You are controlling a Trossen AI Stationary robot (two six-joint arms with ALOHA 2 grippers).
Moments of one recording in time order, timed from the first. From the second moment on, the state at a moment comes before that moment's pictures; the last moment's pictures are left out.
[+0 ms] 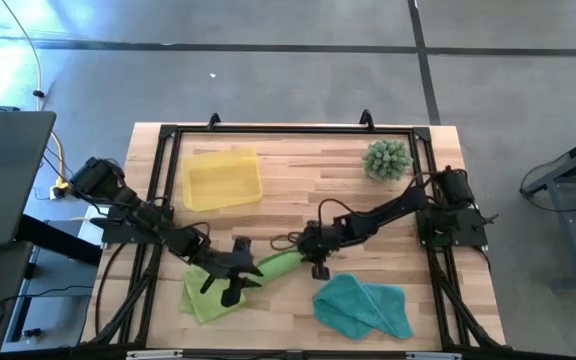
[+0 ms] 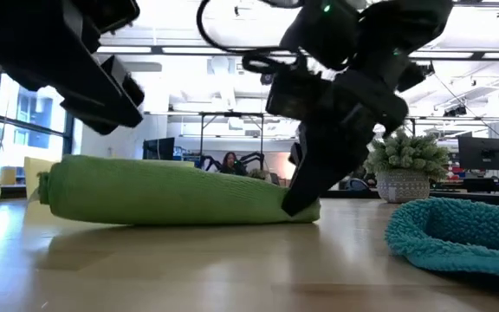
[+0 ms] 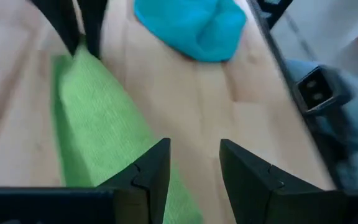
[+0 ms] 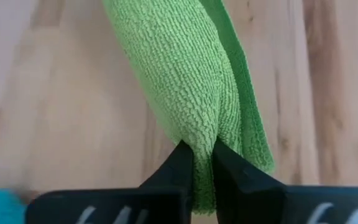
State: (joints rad) left arm -0.43 1.54 0.61 0.30 -0.21 -0.45; right arm 0.20 1.92 0.96 -0.01 -0.14 0.23
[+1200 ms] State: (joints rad) left arm -0.46 1.81 0.62 0.37 -0.51 -0.42; right arm 0.11 1.78 0.96 0.00 -0.35 0.09
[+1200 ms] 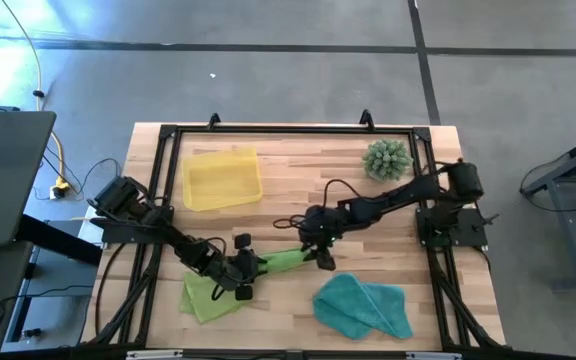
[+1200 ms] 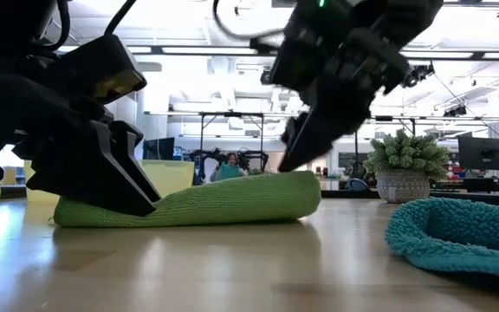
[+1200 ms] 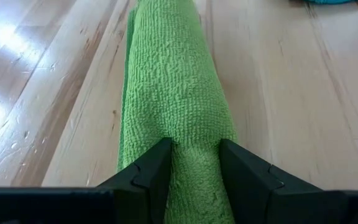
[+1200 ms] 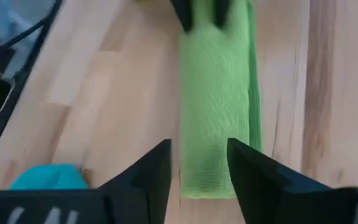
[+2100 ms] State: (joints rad) left arm -0.46 1.81 0.61 0.39 -0.51 -0.42; right arm 0.31 1.97 0.96 0.33 0.15 -0.16
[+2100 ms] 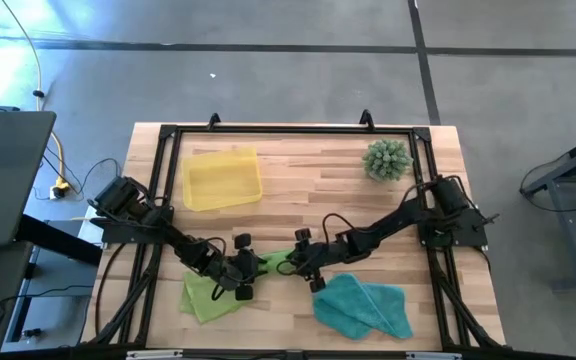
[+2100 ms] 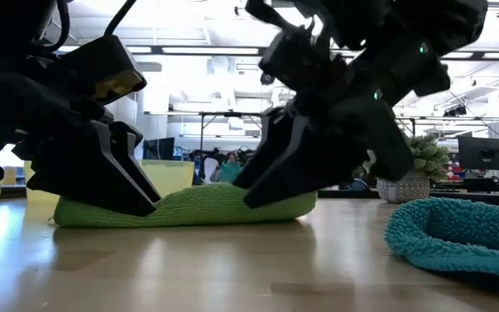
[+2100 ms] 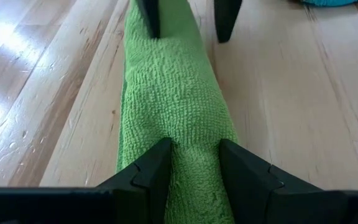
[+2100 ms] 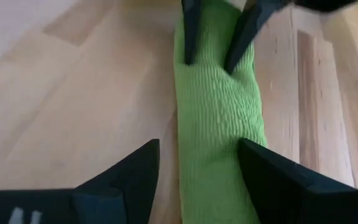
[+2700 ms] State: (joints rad) left arm -0.45 1.72 0.69 0.38 -0.44 -0.29; right arm 0.31 2.01 0.96 0.35 0.15 -0.10
